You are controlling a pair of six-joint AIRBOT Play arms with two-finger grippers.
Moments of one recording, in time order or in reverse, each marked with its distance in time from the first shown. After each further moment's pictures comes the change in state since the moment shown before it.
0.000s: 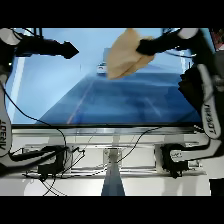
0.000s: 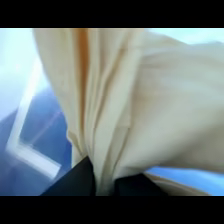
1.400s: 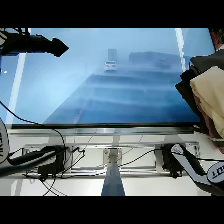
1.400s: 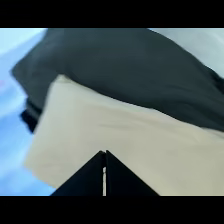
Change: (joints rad) left arm 0.038 0.050 0.000 0.048 0.000 0.004; right arm -0.716 0.528 -0.001 -0.490 0.359 0.193
